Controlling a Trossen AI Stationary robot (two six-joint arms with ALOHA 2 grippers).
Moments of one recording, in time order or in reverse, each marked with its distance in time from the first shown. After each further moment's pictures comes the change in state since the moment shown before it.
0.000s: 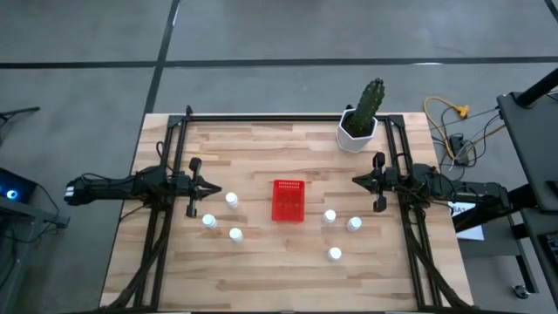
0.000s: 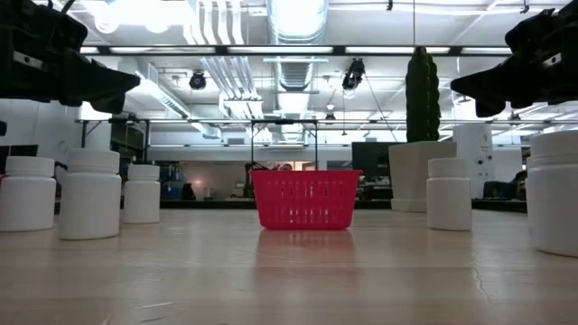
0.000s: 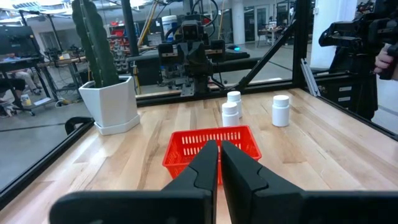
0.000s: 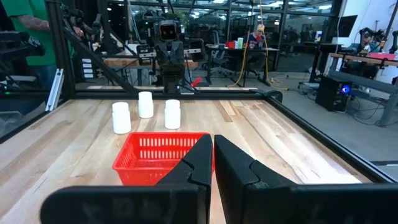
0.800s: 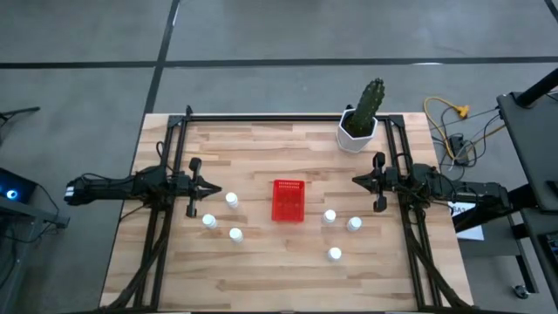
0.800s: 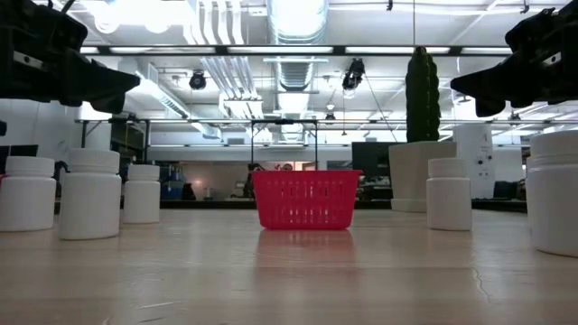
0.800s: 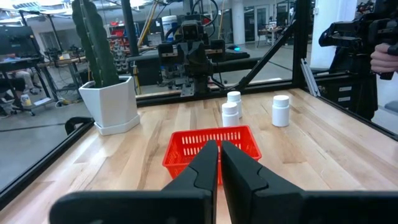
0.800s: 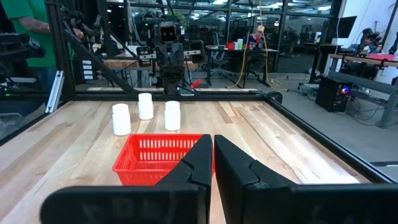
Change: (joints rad) left arm 0.000 0.000 0.000 0.000 0.000 0.000; right arm 0.000 0.000 0.000 0.005 0.000 0.004
